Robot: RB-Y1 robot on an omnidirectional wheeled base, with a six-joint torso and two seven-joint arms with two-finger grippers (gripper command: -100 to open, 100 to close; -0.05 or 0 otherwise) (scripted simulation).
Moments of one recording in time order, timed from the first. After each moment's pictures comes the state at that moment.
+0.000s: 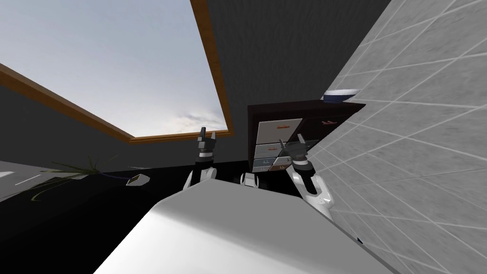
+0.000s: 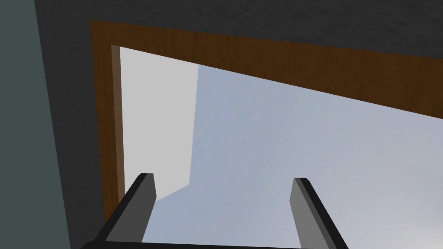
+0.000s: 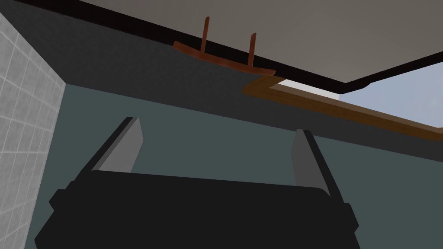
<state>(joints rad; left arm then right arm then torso) 0.54 0.04 0.02 -2.34 -0.02 -0.41 0.15 0.20 -0.19 -0.20 -1.78 0.46 -0.92 1.10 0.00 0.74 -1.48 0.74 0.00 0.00</state>
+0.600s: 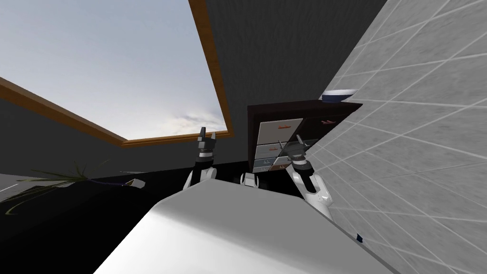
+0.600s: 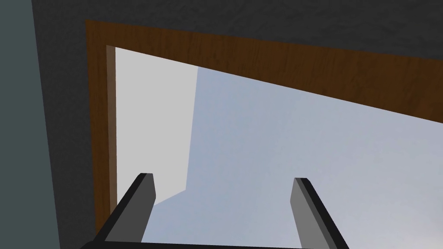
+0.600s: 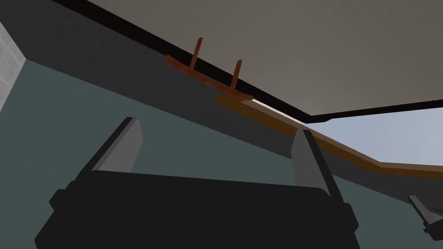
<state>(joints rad) 0.54 0.04 0.02 -2.34 -0.02 -0.41 0.15 0.16 -0.19 -0.23 -1.70 0.52 -0.96 1.25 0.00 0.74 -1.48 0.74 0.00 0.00</state>
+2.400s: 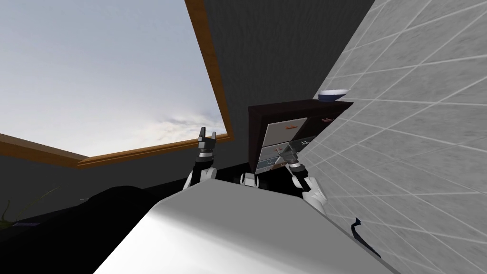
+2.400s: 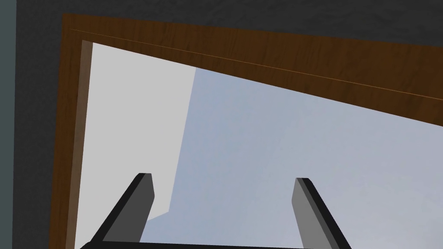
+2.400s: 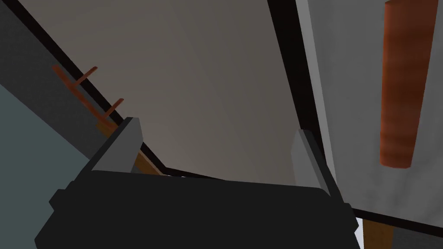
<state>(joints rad) 0.54 0.04 0.02 -2.34 -0.02 -0.41 0.15 0.07 -0.16 -0.35 -1.36 0.75 -1.09 1.73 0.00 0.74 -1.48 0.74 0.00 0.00</state>
